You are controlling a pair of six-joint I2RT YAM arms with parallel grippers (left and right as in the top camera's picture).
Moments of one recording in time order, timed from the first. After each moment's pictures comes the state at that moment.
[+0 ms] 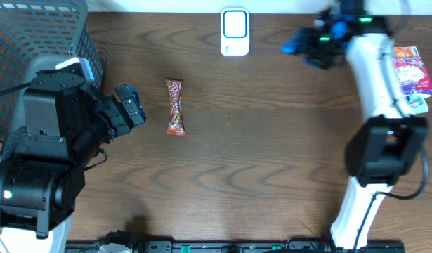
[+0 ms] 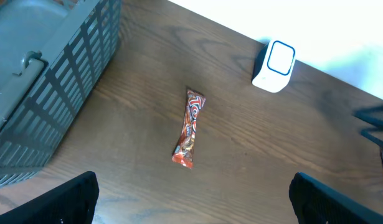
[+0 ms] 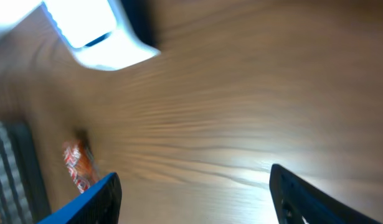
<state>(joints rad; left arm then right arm) -0.15 1.10 1.60 -1.23 -0.06 -0.49 0.08 2.15 2.02 -0.99 -0.41 0.36</state>
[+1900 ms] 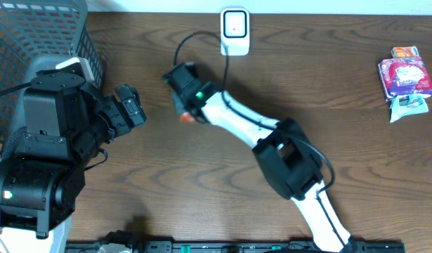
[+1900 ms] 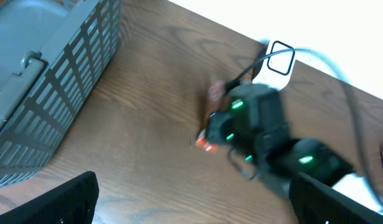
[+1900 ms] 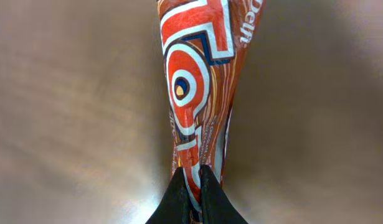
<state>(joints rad) -0.15 1.10 1.60 -1.23 -0.06 -0.49 0.74 2.34 1.85 -0.47 0.21 0.45</state>
